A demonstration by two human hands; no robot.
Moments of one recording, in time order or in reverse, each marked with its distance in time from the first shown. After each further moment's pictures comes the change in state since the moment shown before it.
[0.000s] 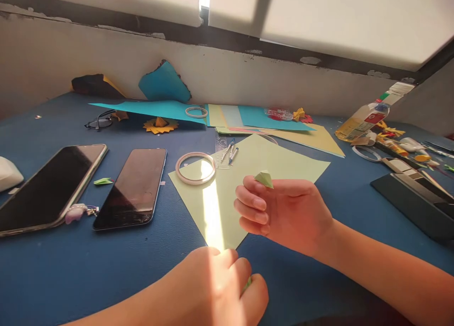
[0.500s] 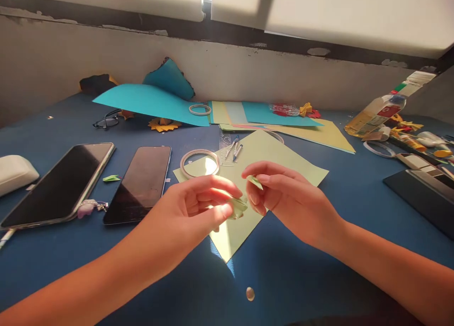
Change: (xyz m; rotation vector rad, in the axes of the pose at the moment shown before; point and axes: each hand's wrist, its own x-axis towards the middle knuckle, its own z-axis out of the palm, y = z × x) left_hand 0.021 -0.040 -0.054 -1.217 0.086 -1.000; right_hand -0.001 0.001 -0.005 -0.642 0.241 -0.291
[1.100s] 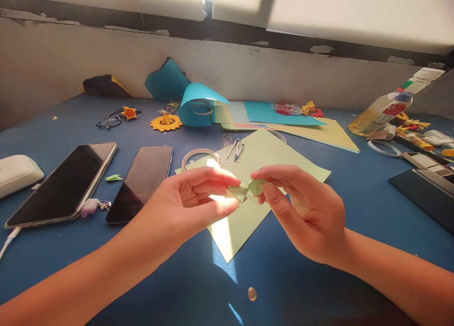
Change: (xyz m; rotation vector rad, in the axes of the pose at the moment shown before) left_hand 0.000 0.012 -0.001 -0.179 0.116 -0.099; right_hand -0.010 0.007 0.007 -0.796 0.176 -0.715
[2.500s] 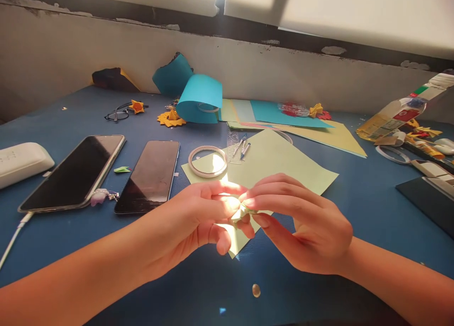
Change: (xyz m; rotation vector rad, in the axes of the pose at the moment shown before) left_hand 0.003 -0.011 -0.007 -0.427 -0.450 -0.241; right_hand 0.003 -0.002 0.005 -0.016 -0.140 -0.325
